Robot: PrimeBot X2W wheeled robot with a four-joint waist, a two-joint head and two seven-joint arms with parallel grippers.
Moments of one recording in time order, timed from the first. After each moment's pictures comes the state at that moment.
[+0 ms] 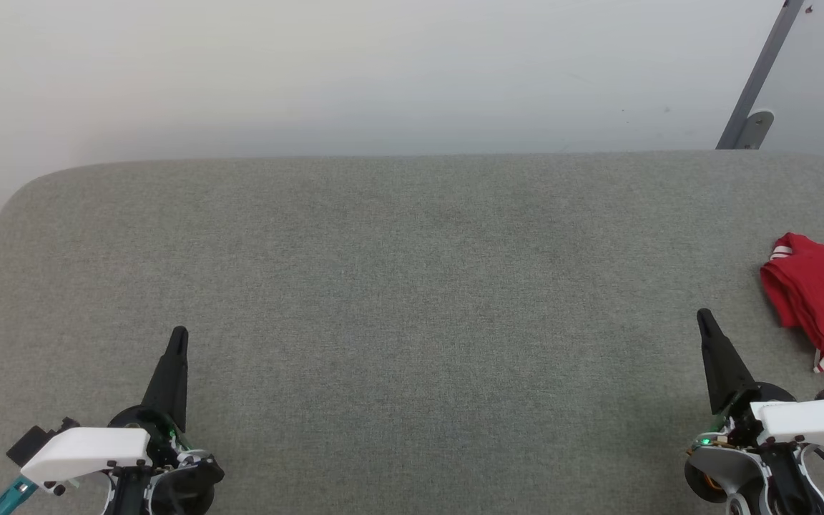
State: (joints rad) left arm -0.10 0.06 0.10 0.25 -1.62 -0.13 0.11; right arm -0.11 -0.05 -0.11 0.25 1.61 0.13 0.11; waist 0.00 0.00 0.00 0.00
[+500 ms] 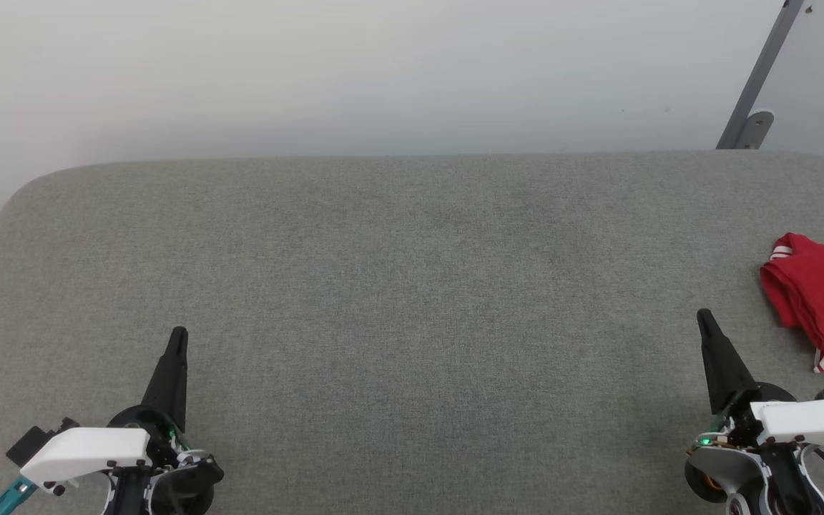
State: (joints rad) left arm -0.10 0.06 0.11 0.25 -1.62 -0.13 0.11; right arm -0.11 -0.05 -0.11 0.25 1.61 0.13 0.11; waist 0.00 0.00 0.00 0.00
